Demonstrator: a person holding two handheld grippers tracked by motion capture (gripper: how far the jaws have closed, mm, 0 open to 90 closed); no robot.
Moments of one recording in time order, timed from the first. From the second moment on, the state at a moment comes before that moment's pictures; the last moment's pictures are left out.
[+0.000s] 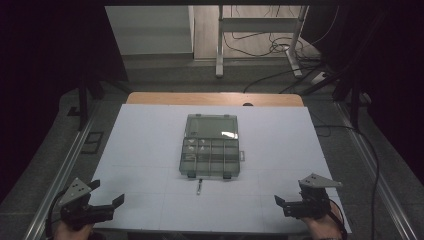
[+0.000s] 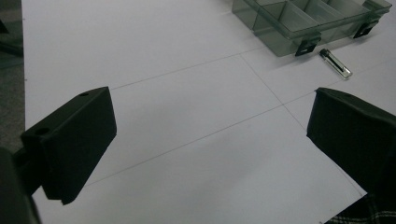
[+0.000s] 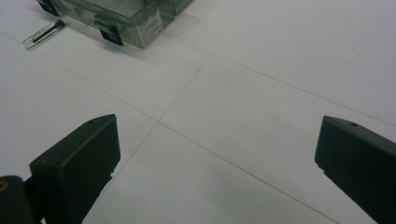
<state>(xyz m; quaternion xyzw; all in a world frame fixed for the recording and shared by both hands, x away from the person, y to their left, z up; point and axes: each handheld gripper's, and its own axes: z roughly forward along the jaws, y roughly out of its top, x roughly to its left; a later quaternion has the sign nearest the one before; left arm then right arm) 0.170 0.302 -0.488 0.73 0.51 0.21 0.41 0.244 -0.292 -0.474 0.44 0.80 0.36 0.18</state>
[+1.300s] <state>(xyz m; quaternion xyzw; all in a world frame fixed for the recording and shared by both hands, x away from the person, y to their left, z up) 0.173 0.296 -0.487 0.74 0.48 0.22 0.41 0.255 -0.253 -0.471 0.37 0.82 0.41 0.13</state>
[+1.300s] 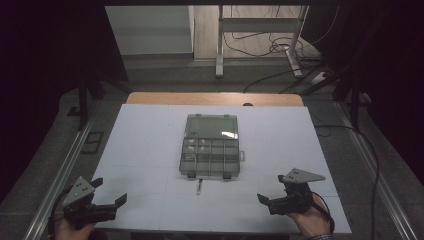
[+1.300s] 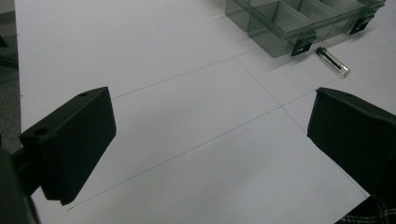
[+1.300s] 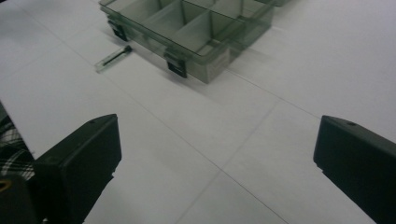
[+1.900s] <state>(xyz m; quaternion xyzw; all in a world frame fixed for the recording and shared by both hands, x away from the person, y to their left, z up) 0.175 0.296 -0.487 0.75 0.48 0.22 0.41 0.266 -0.219 -0.472 0.34 0.84 0.40 0.10</state>
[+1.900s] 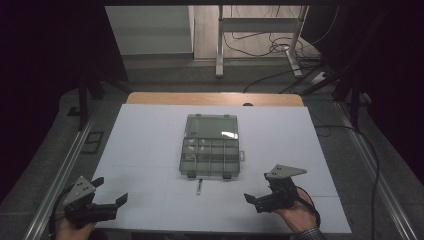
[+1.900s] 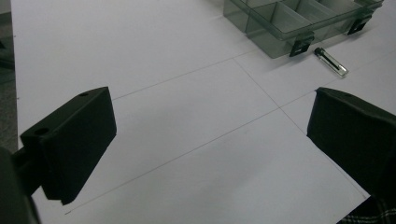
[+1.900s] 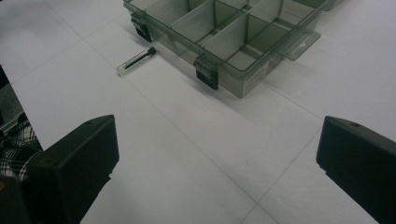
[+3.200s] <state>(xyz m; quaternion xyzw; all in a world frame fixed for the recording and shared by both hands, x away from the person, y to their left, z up) 0.175 0.296 -0.487 0.75 0.48 0.22 0.41 0.284 -0.141 -0.480 0.31 0.88 0.35 0.08</state>
